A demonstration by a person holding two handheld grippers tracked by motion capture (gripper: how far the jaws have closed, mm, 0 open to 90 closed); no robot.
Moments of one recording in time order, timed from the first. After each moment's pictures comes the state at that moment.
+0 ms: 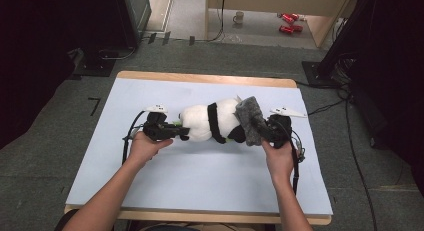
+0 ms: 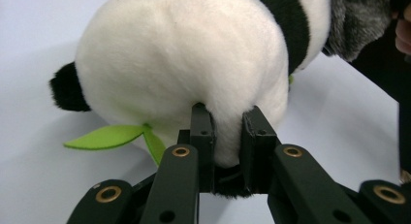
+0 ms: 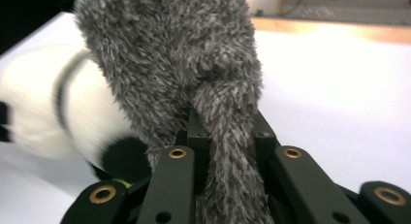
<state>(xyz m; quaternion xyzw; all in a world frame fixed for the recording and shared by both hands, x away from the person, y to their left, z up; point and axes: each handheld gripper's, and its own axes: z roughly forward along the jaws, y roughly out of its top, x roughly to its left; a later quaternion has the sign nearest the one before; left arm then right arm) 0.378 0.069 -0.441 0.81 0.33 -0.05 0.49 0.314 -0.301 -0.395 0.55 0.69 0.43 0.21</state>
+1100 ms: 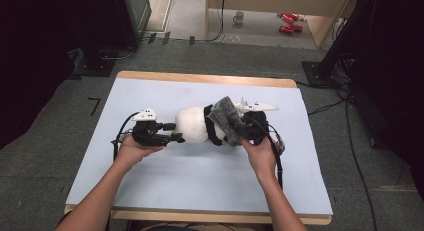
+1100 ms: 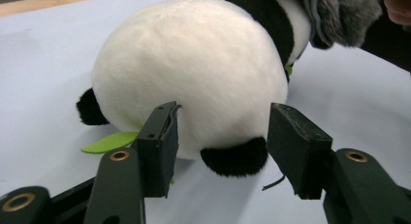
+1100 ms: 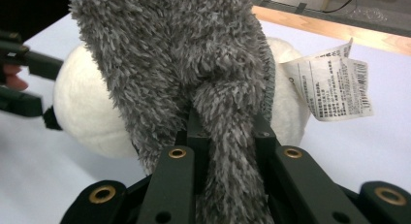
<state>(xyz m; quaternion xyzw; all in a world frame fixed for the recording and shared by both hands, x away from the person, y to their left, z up) 0.361 0.101 -0.441 0.82 0.27 0.02 0.51 0.330 -0.244 -0.390 0.50 0.74 0.42 0.17</state>
